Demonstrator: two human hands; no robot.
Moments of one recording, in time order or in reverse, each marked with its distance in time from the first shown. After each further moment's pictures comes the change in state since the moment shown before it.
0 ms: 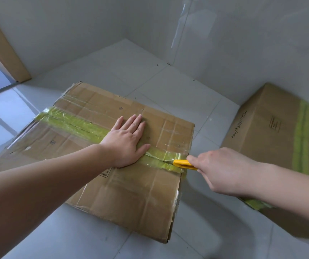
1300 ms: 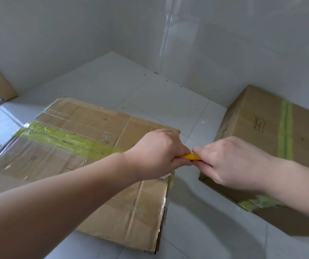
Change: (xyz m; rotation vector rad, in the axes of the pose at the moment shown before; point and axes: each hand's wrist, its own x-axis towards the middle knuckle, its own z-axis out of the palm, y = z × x) left_hand 0.012 0.103 -0.089 -0.418 0.240 0.543; right_hand -0.042 0.024 -0.030 0.034 0.281 0.028
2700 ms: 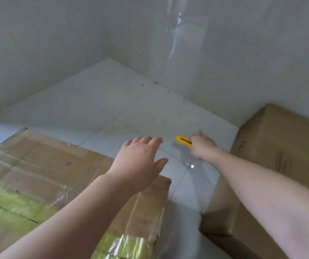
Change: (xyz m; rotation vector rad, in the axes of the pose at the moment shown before) left_hand 0.094 -0.107 0.031 0.188 -0.045 -0.638; right_hand 0.216 0.209 0.193 0.279 -0.159 0.649
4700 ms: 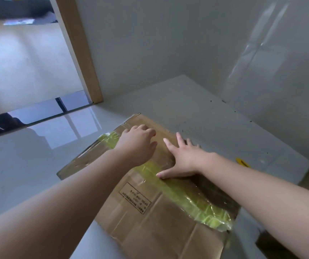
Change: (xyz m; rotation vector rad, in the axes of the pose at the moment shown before) left_hand -0.137 -0.150 -0.064 0.170 0.130 -0.374; right_hand -0.149 -0.255 -0.055 -0.156 -0.221 -0.593
